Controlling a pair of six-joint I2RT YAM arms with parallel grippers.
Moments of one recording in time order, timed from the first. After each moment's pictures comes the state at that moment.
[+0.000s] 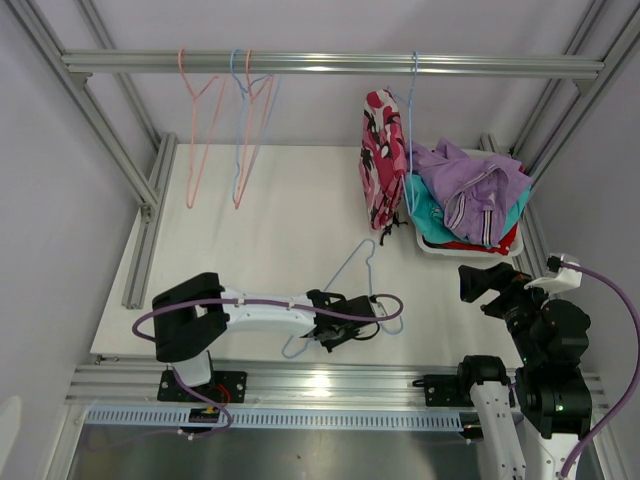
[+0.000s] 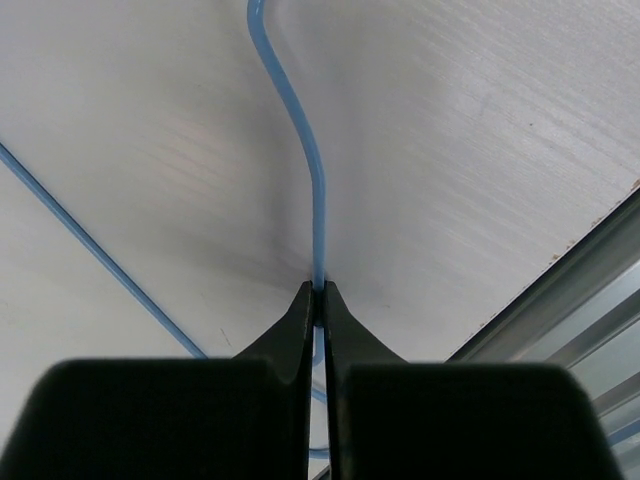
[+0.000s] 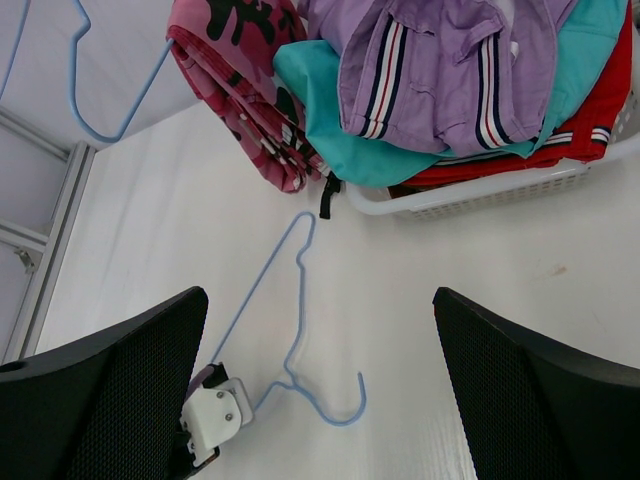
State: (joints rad) left arm -1.27 1.73 1.02 -0.57 -0.20 -0.10; right arm -0.01 0.25 0.90 -0.84 -0.12 0.47
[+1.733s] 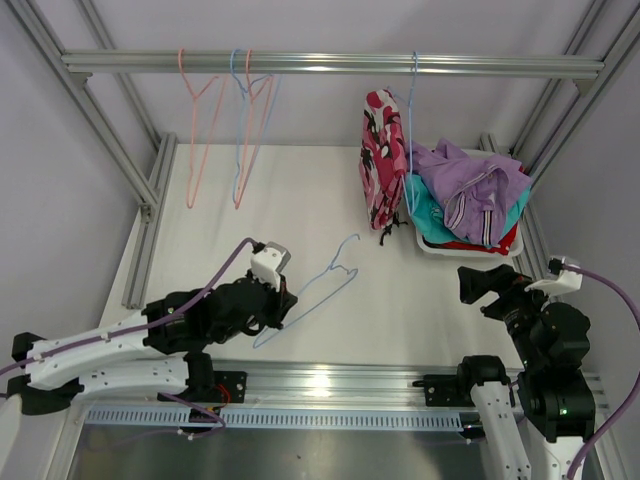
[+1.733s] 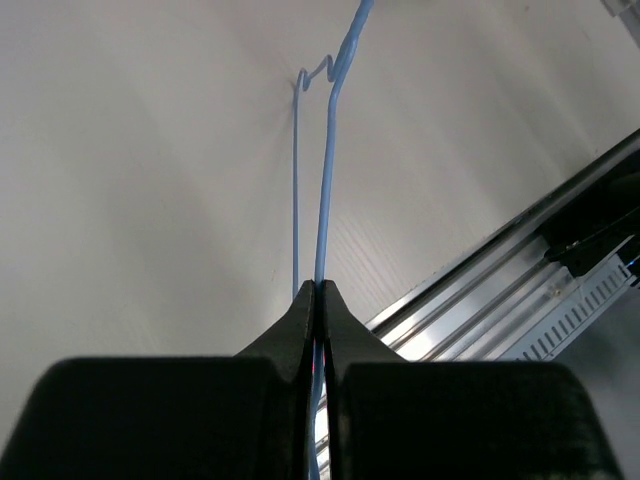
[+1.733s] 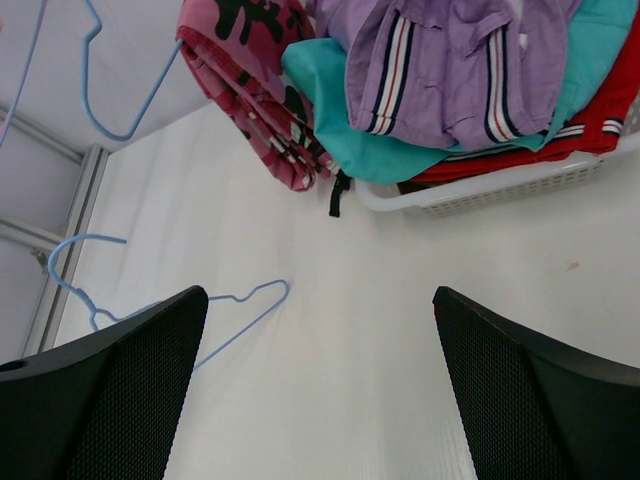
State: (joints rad) left arm -1.27 0.79 0.90 -0.70 -0.46 -0.56; right arm 0.04 0.24 0.90 -0.84 -0.06 0.51
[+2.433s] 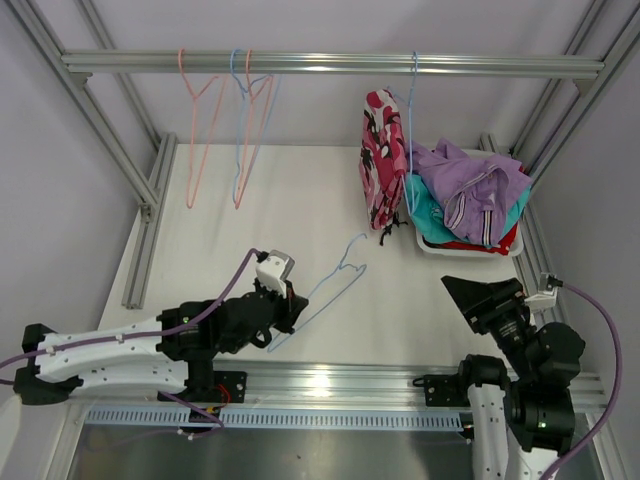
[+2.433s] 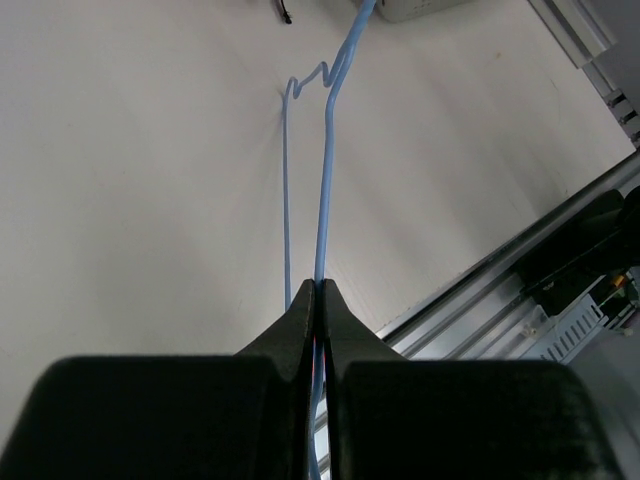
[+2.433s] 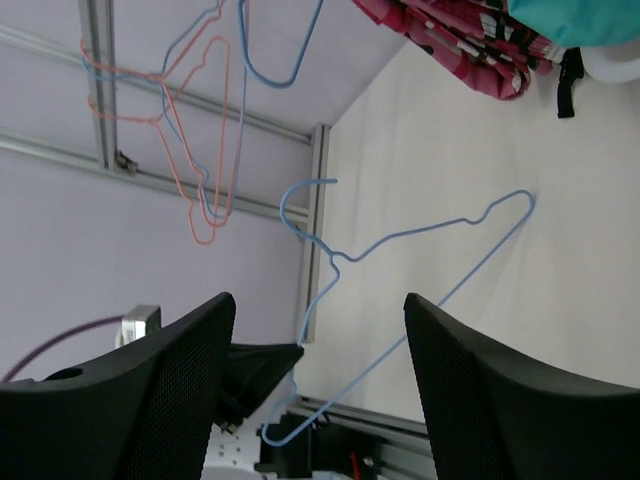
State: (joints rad) left arm -1.35 0.77 0.76 -0.50 -0.58 -0.63; right arm -0.09 0.10 0.80 -0.79 -0.47 1.07
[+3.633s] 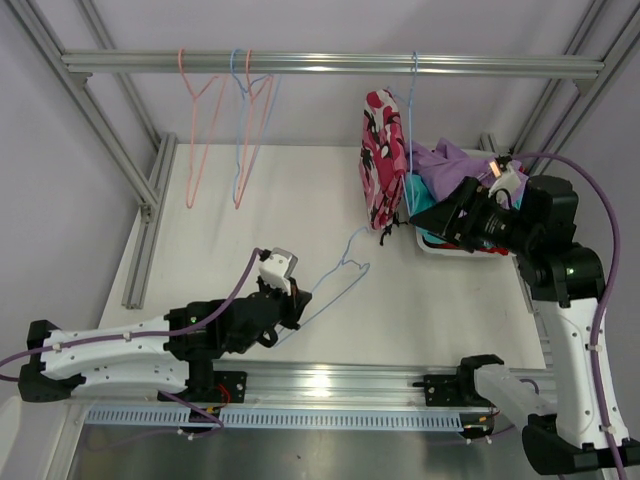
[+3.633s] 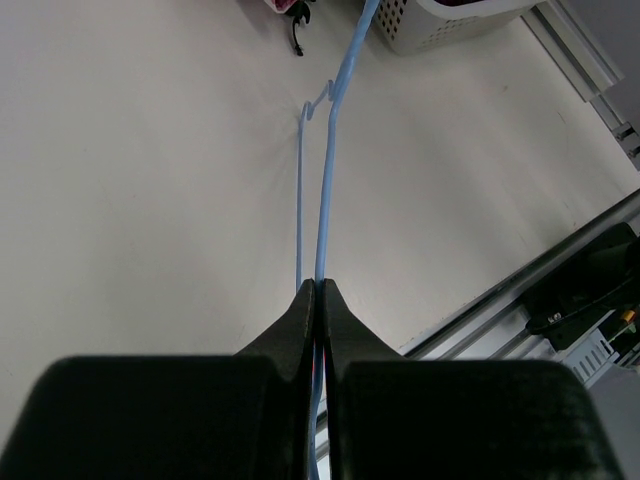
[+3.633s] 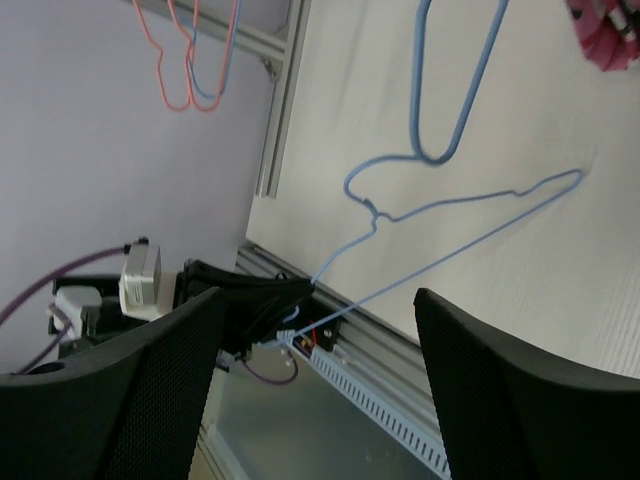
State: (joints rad) left arm -1.37 0.82 0.76 -0.43 -0.65 -0.62; right arm 0.12 0.96 1.42 -0.90 -0.63 0.68
